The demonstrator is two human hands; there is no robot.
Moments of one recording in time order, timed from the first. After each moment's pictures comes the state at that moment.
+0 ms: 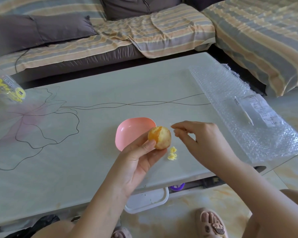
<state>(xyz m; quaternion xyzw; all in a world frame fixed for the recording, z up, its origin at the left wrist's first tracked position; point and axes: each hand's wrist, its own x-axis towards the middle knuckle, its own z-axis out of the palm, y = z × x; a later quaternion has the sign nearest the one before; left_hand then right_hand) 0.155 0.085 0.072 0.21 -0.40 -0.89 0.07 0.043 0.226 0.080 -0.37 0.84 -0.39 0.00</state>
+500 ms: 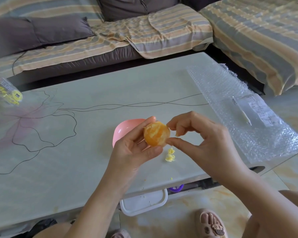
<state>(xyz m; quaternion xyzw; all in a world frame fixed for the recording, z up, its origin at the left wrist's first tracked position) 0.154 0.083 0.082 0.12 -0.61 -0.77 0.15 0.057 0.236 0.101 -0.45 0.71 -0.55 -0.04</state>
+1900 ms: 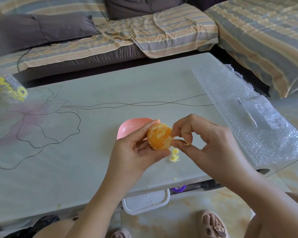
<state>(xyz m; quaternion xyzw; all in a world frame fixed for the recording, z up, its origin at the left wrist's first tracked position) 0.162 0.084 0.089 0.14 -0.70 -0.68 0.18 0.062 0.233 0.107 -0.49 0.72 -0.49 -0.04</state>
